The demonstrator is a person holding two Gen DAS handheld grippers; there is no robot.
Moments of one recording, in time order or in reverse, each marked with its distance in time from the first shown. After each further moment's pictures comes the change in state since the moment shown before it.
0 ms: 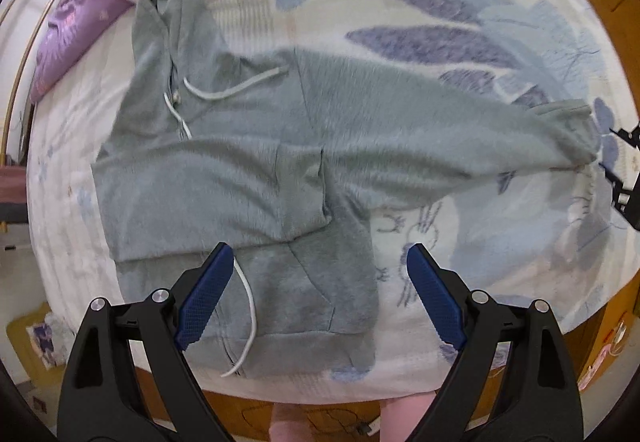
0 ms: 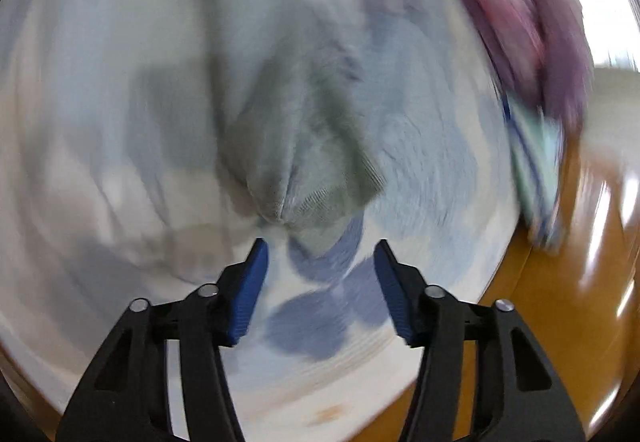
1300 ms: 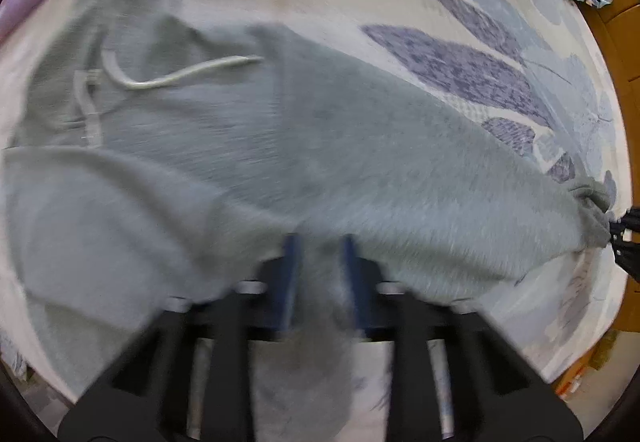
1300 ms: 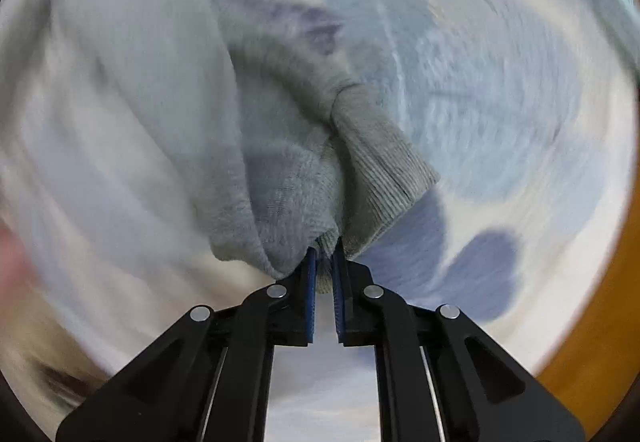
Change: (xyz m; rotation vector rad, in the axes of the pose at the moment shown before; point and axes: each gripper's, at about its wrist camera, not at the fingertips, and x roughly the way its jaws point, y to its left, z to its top) left arm 0.124 0.020 0.063 -0.136 -0.017 -0.239; right arm 0.057 -0.108 -0.030 0.922 0.212 0.888
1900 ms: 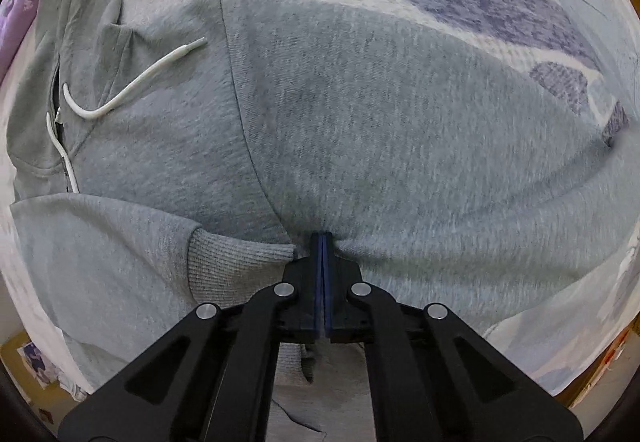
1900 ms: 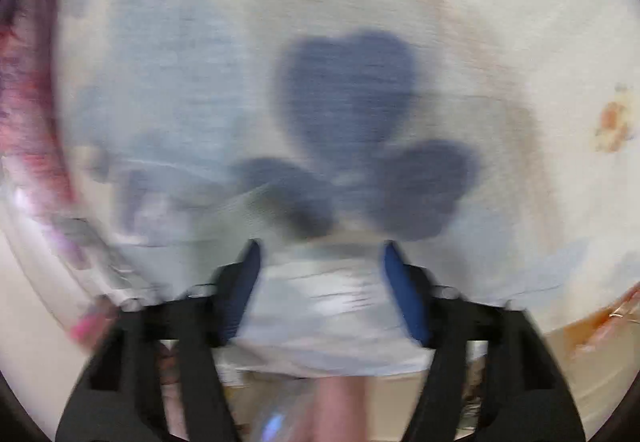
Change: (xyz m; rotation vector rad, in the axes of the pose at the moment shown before) left arm 0.052 -0.036 0.020 0.149 0.130 0.163; right arm -0.008 -0.162 -0.051 1.108 0.014 0.539
